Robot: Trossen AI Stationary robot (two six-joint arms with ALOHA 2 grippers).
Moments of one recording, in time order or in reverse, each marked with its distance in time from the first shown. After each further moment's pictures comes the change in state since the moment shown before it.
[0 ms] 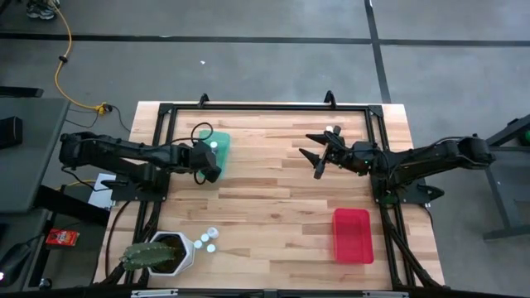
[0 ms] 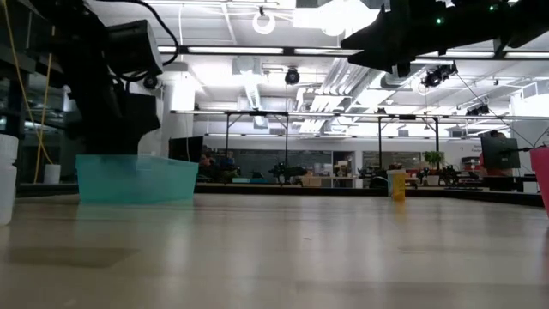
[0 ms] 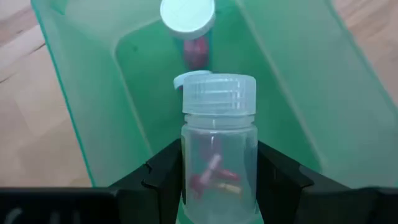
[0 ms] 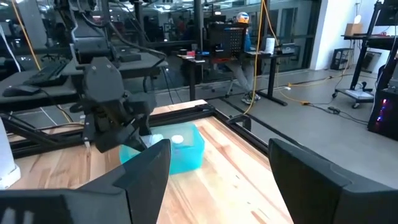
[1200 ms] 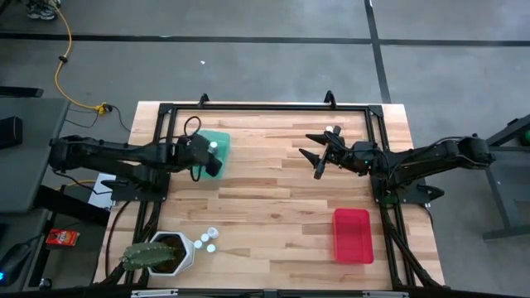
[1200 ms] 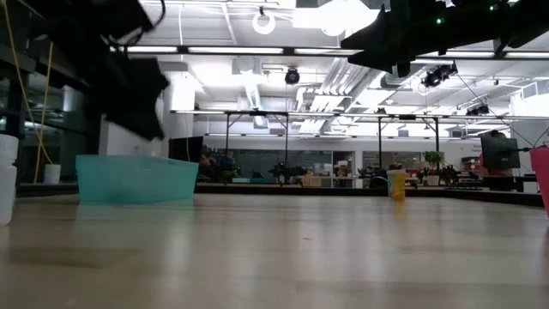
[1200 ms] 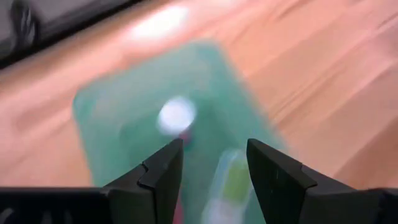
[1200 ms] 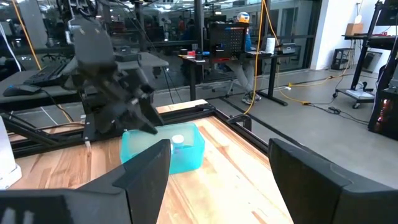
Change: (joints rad) left arm -0.030 -0.187 0.000 0.131 -0.138 0.137; right arm 0.000 0.000 0.000 -0.001 0.000 0.000
